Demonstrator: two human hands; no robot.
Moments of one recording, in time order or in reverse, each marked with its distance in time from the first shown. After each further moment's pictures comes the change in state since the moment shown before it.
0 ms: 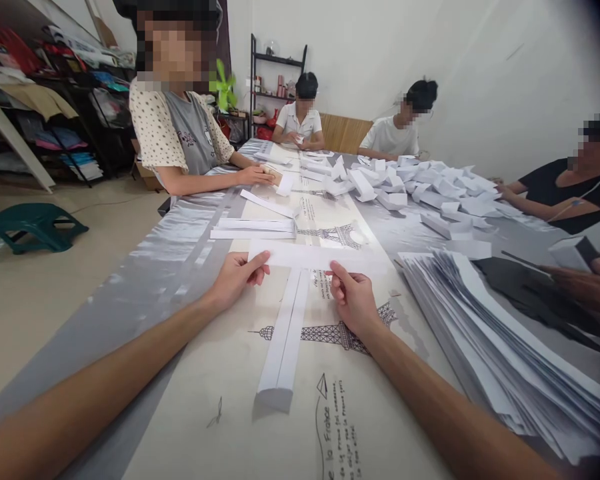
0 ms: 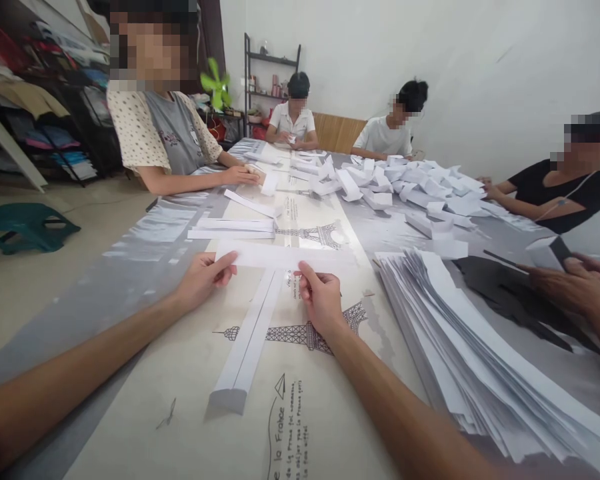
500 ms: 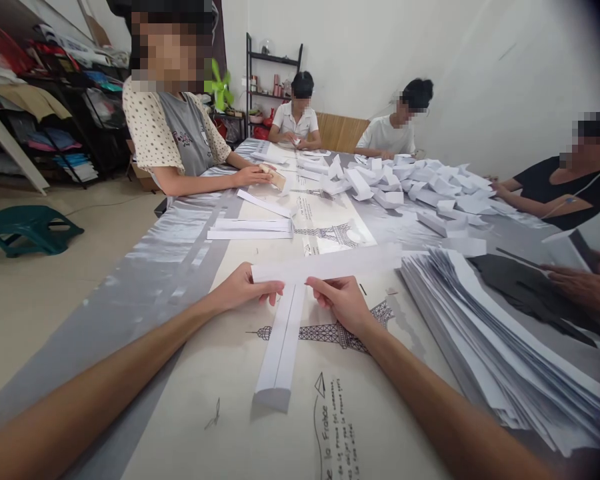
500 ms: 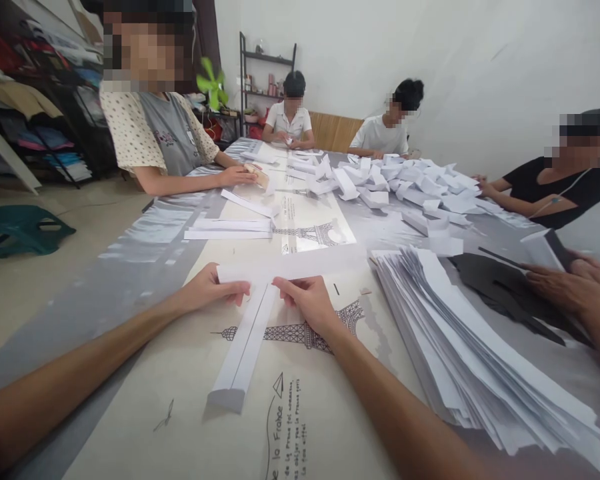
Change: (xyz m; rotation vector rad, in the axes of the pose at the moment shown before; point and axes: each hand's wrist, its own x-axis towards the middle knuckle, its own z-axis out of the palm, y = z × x) left_hand -0.010 0.017 0.004 0.295 -0.453 0.069; right_hand -0.007 0.005 -0.001 -0.403 -0.251 -0.071
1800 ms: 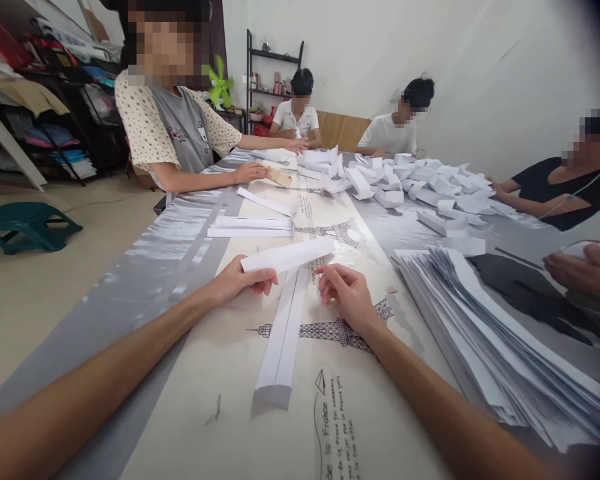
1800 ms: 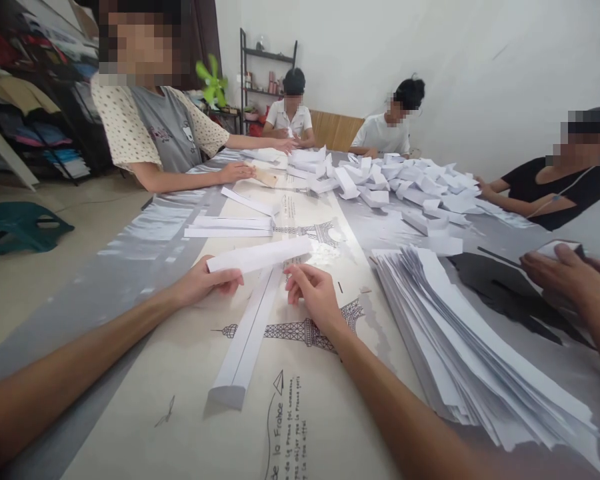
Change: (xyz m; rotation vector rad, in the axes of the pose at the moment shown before) left_hand 0.002 -0.015 -0.010 -0.199 0.057 0.014; right_hand -0.006 -0.009 -0.002 0.122 0.036 -0.135
